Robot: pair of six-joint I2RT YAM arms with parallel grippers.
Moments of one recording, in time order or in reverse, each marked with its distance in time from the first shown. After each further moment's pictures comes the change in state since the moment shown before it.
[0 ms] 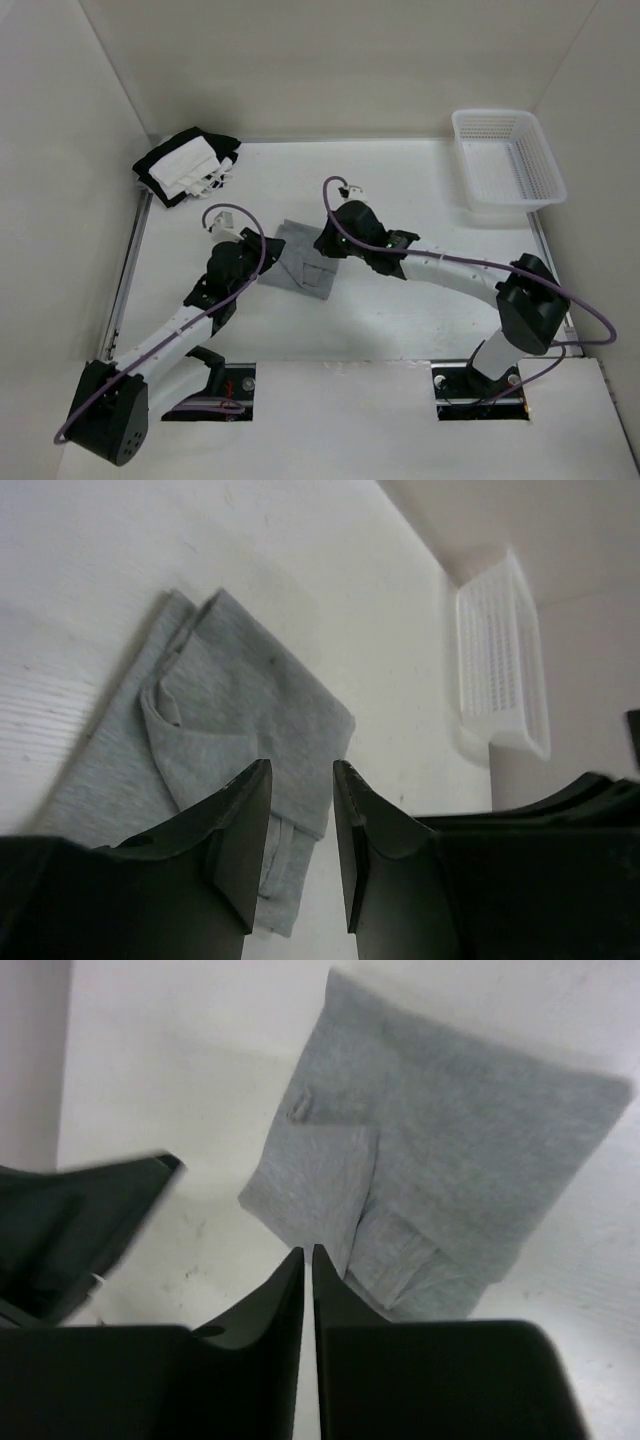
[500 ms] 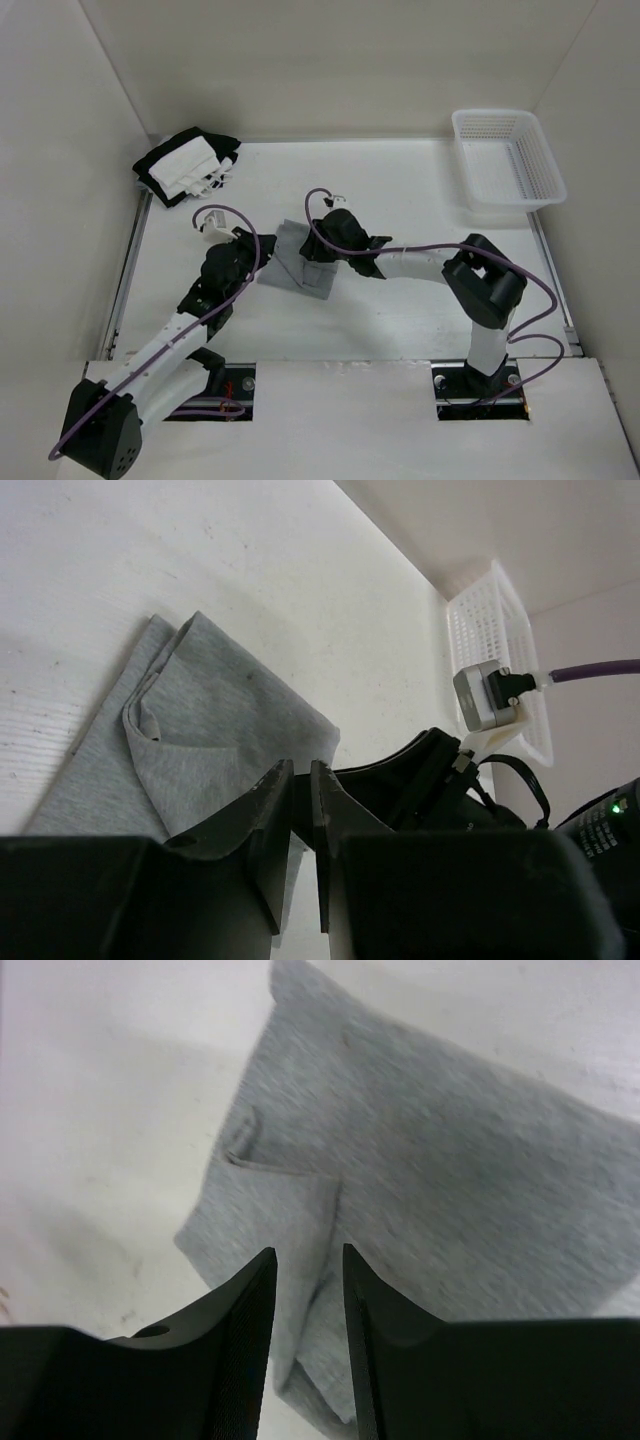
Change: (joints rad) left arm -0.086 -0.040 0.034 -0.033 -0.116 0.037; right arm -0.050 0.221 -0.034 0.254 -0.075 -0.034
